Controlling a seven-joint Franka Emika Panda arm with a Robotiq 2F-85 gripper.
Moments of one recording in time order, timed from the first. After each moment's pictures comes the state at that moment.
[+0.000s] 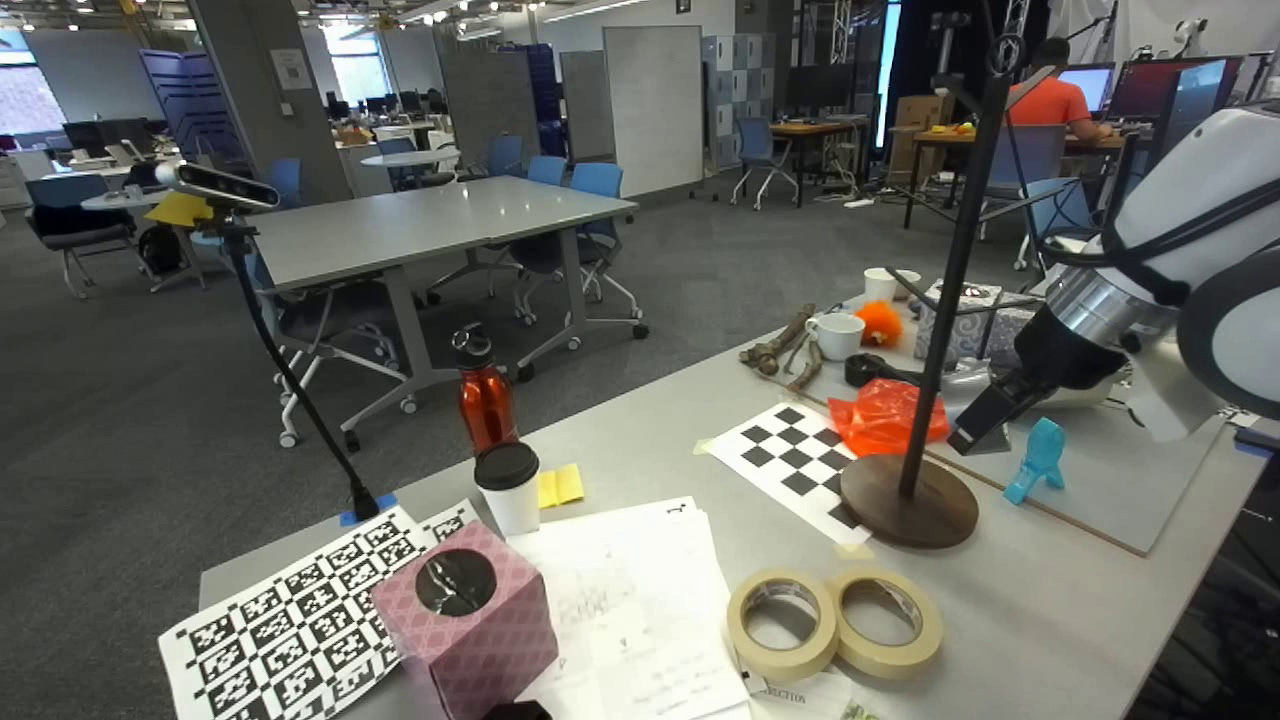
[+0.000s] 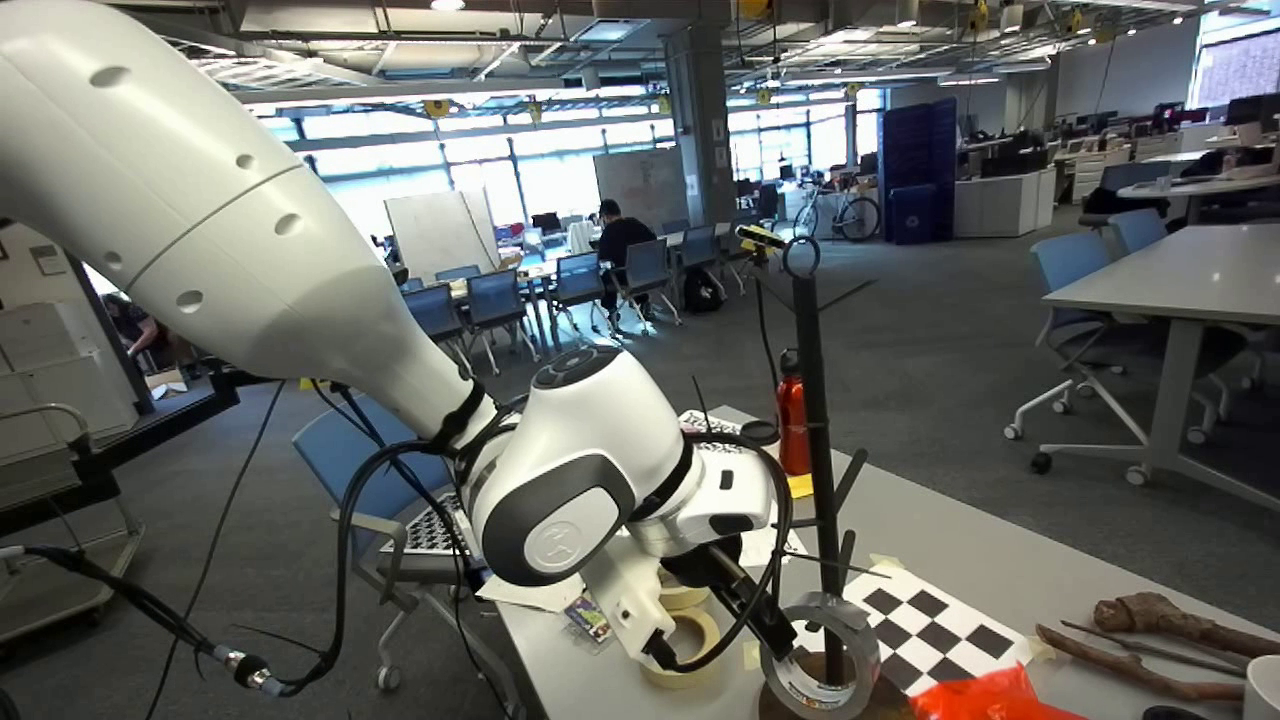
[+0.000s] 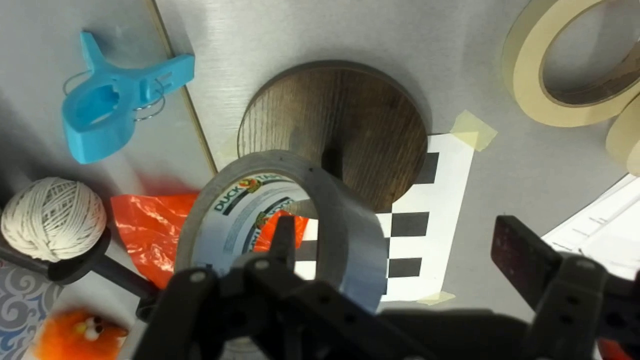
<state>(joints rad) -0.09 0.24 -0.05 -2.40 -0.03 3.04 0.01</state>
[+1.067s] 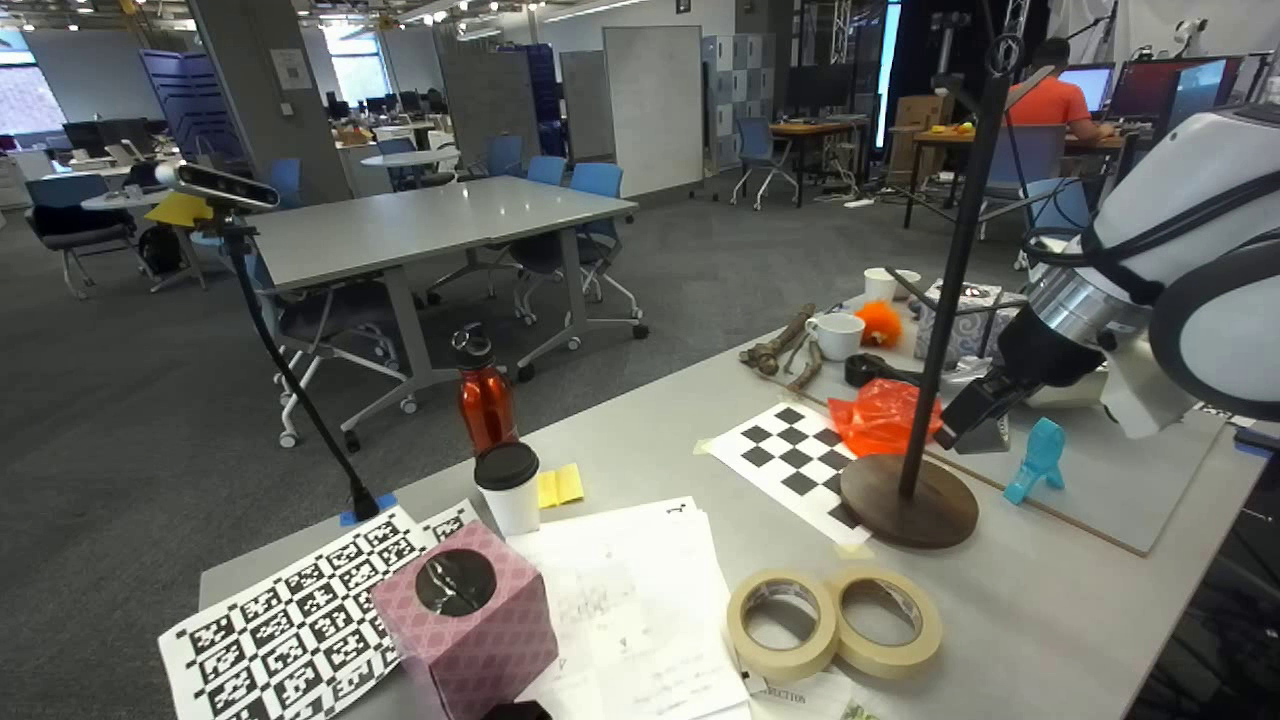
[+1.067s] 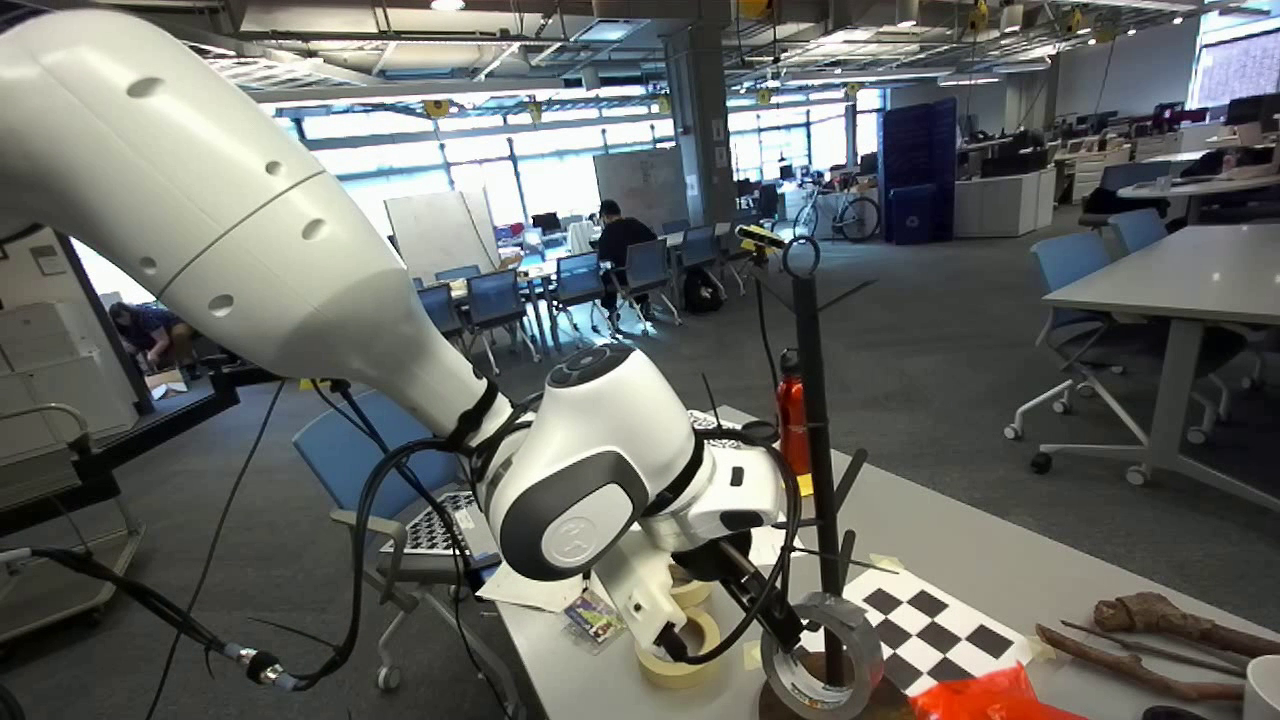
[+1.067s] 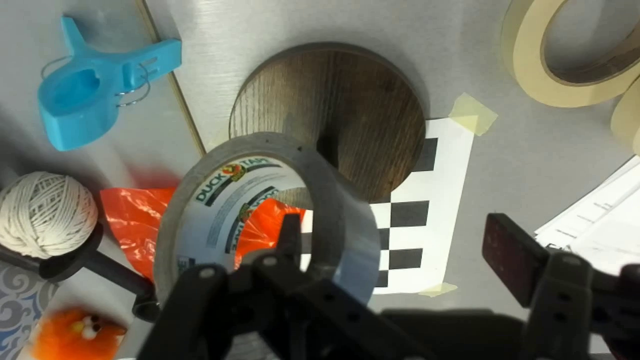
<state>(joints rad) -0.09 0.27 -0.05 -2.36 -0.02 3.04 0.02</state>
